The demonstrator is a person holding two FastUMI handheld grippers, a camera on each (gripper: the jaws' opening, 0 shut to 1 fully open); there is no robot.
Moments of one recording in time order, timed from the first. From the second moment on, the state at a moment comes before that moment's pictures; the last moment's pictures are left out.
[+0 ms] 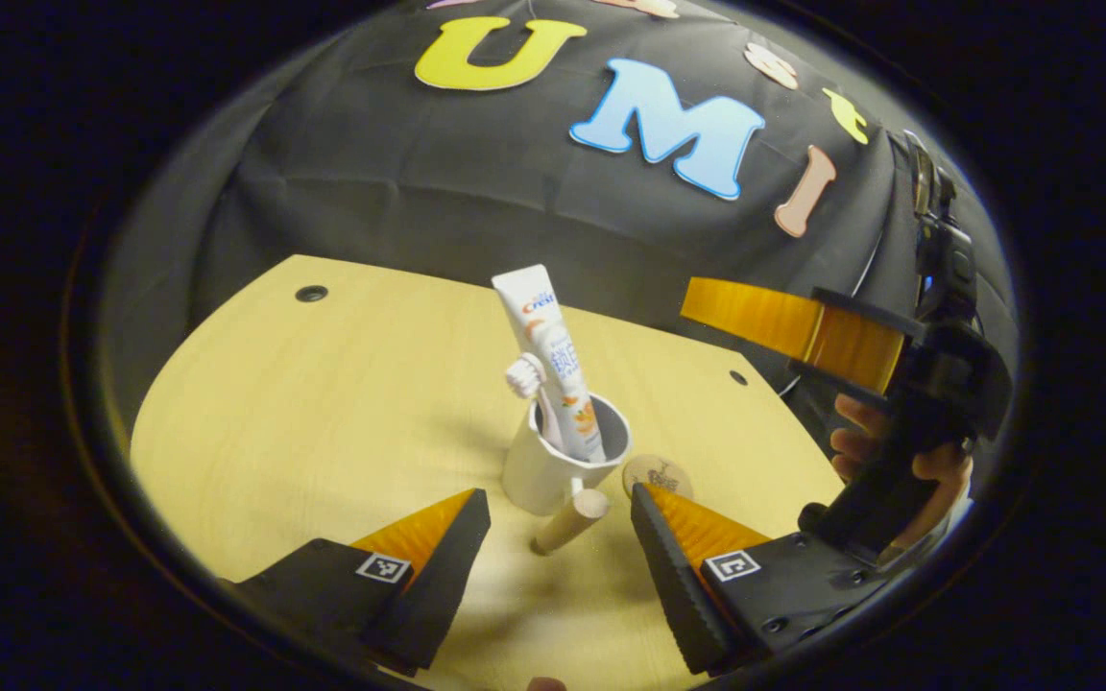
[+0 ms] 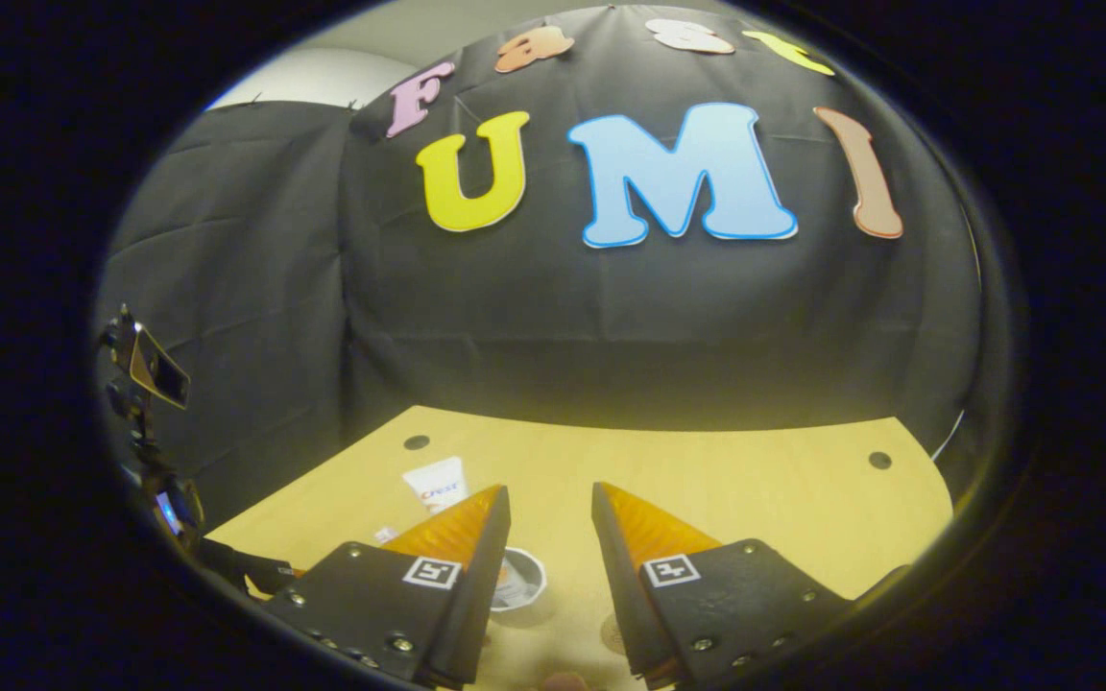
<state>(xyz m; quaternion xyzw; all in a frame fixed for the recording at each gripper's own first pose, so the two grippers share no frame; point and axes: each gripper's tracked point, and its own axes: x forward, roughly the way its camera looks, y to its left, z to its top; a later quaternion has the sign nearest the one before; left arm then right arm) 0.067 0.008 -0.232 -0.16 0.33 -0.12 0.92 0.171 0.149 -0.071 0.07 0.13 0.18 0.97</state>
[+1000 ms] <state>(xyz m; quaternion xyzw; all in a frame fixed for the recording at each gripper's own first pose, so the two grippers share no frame) 0.105 0.000 -0.328 -0.03 0.56 -0.11 0.82 0.157 0.063 -0.098 0.06 0.19 0.11 0.97</state>
